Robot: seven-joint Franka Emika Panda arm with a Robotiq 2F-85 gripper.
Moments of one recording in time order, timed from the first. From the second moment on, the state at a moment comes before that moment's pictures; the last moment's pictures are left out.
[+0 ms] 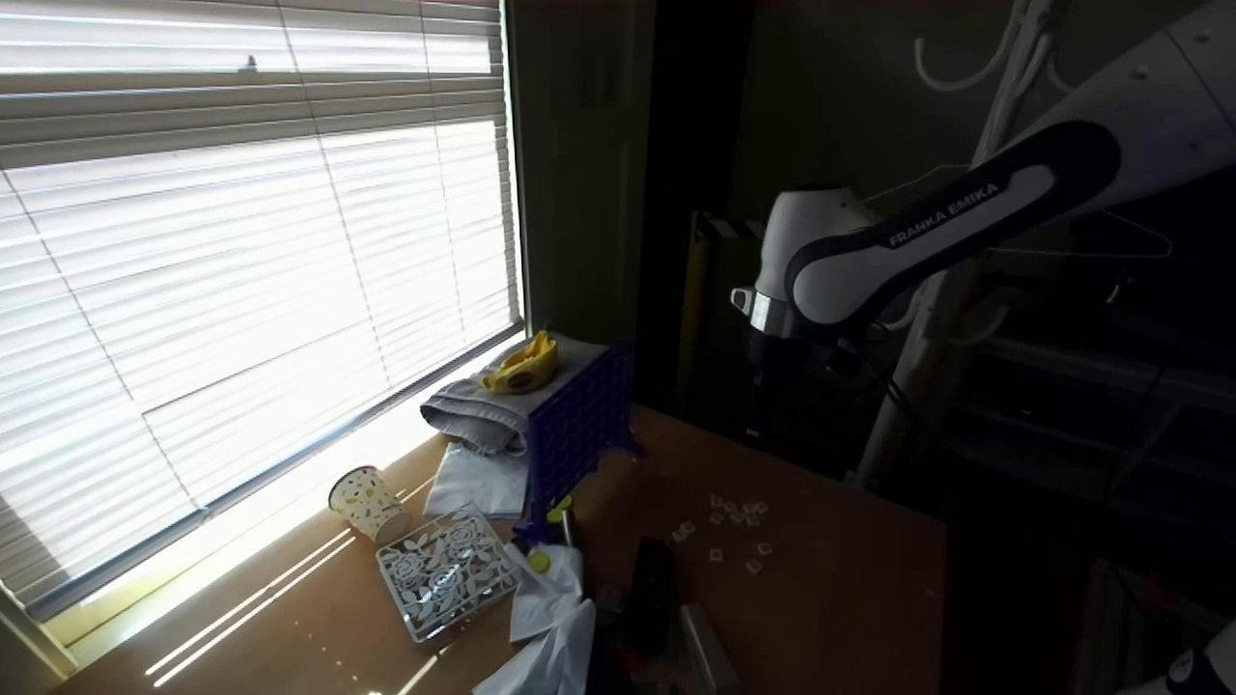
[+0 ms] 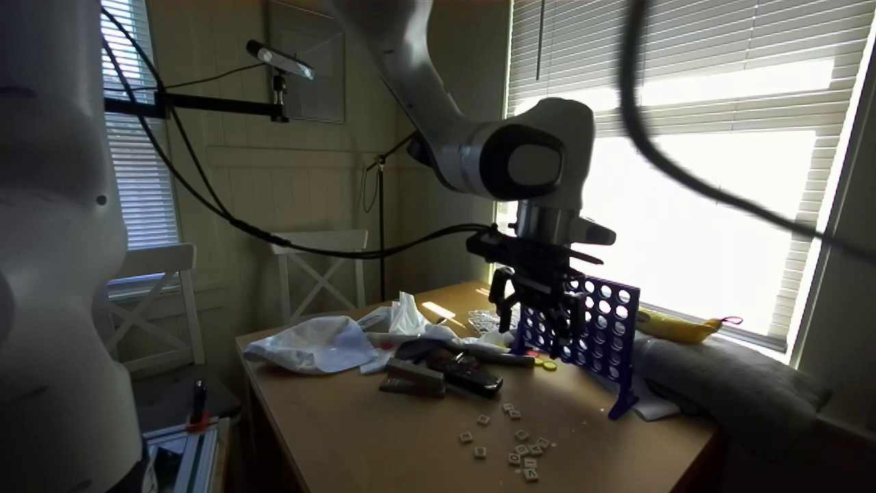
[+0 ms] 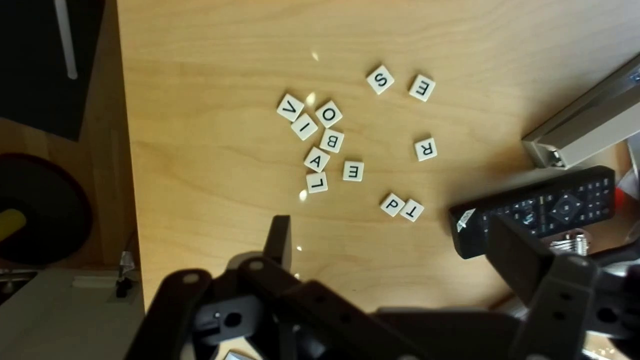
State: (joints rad) arm 0.03 0.12 0.00 -2.24 0.07 2.36 -0.33
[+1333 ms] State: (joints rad) arm -0.11 0.56 0.13 -1.97 0.15 2.42 -0.48
